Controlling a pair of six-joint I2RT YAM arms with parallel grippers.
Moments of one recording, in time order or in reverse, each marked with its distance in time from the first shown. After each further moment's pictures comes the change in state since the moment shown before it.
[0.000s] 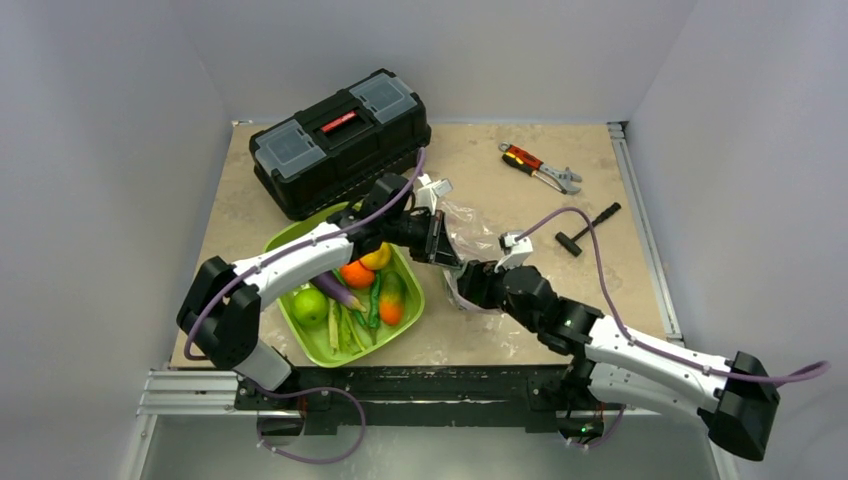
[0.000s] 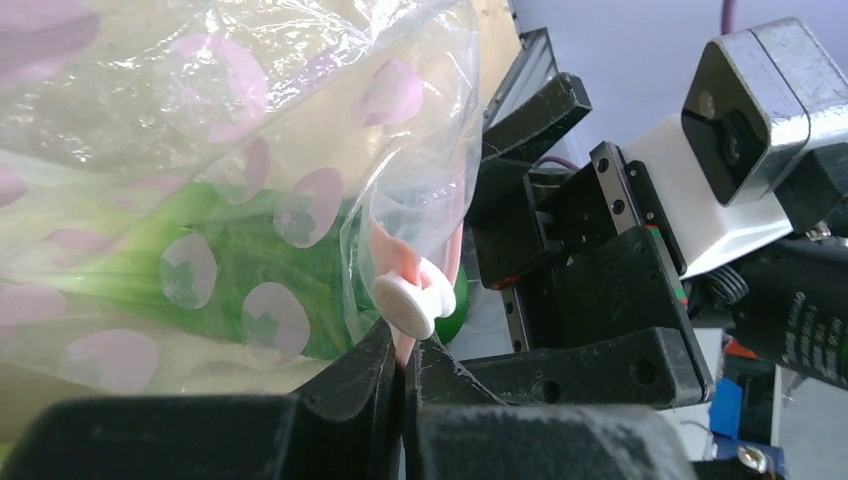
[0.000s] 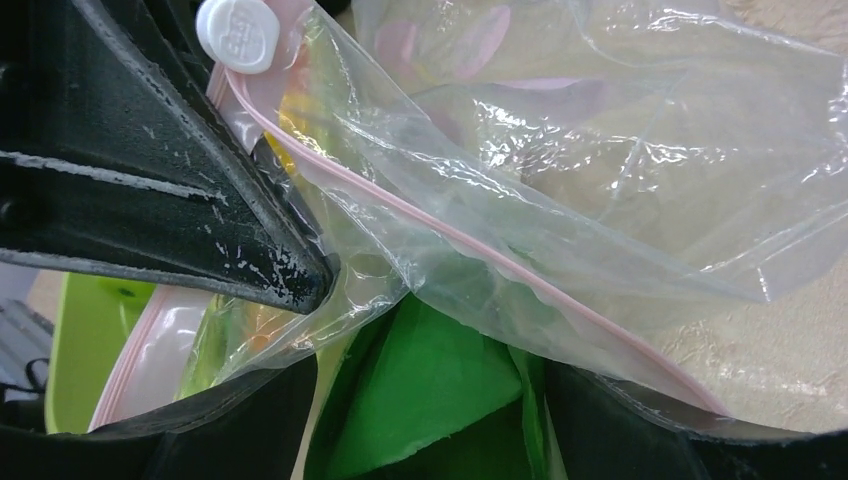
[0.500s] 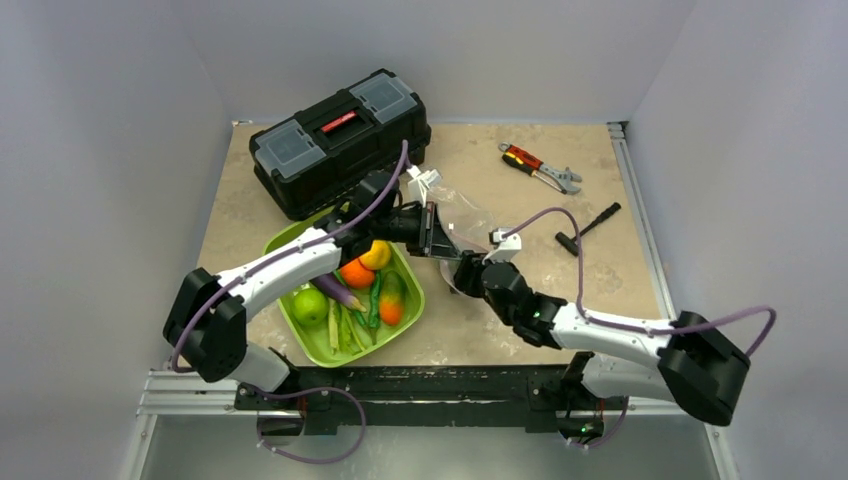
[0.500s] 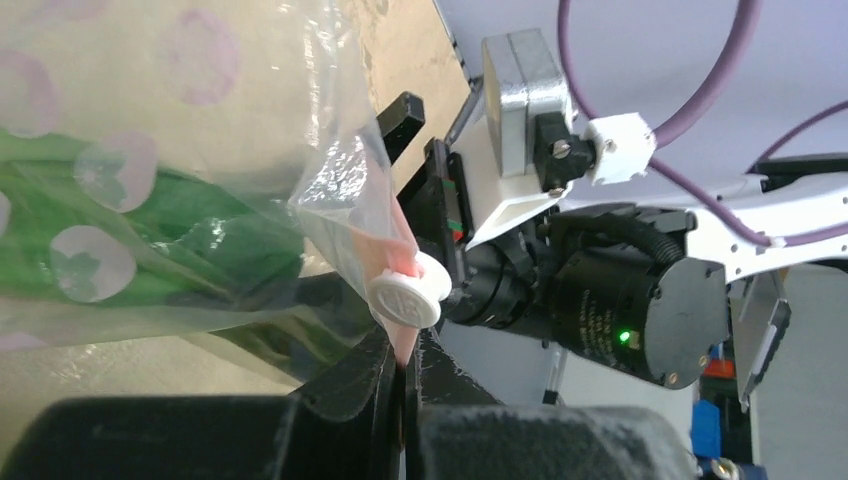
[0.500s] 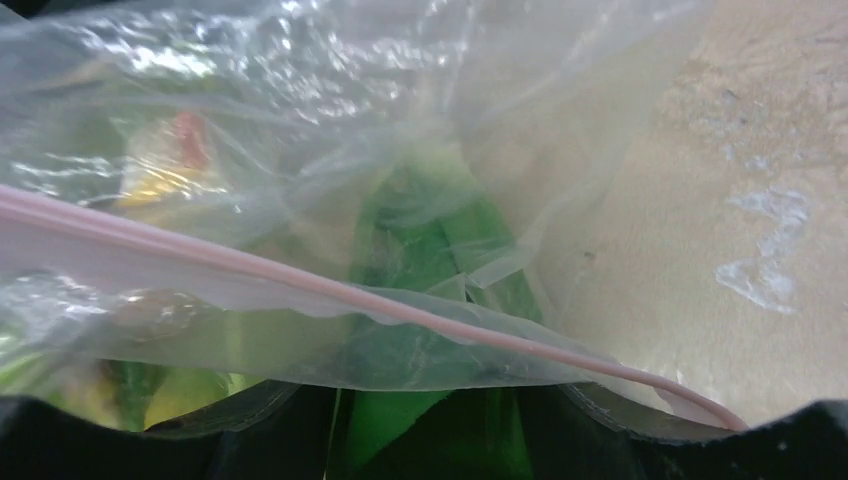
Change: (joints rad) left arm 0.031 -0.089 -0.058 0.127 -0.007 -0.085; right arm -0.015 0.369 -0.020 0.397 0.192 -0.011
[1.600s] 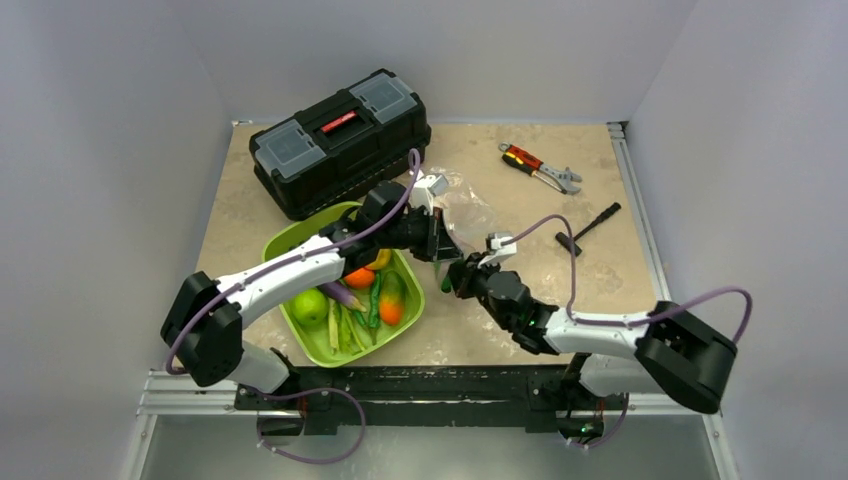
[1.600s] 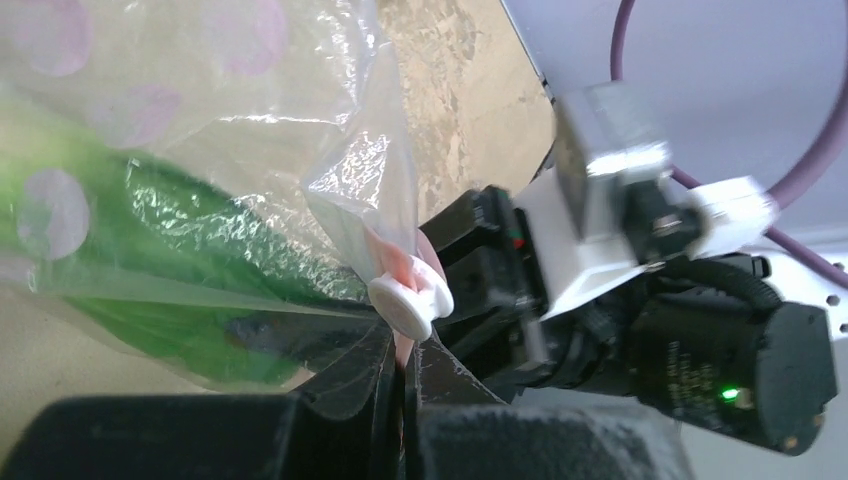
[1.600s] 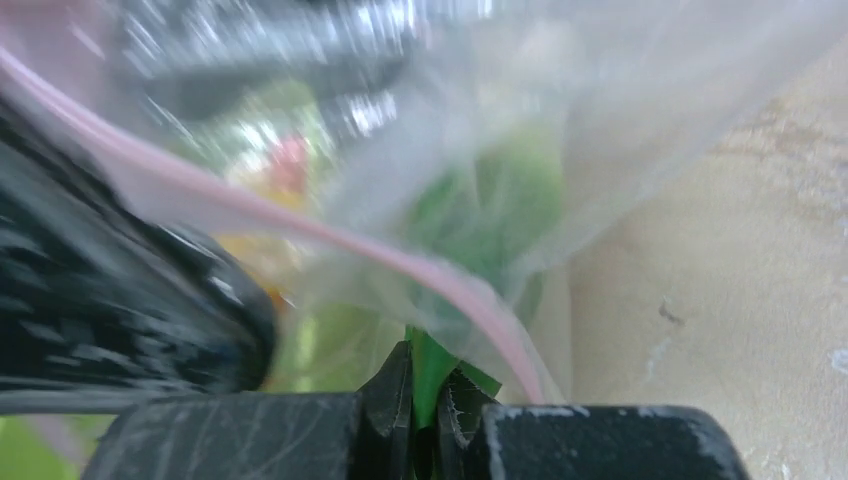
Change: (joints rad) left arm -0.087 -0.005 -0.011 -0.017 -0.241 0.134; right arm 0.014 0.107 -0.092 0.334 -0.063 -0.071
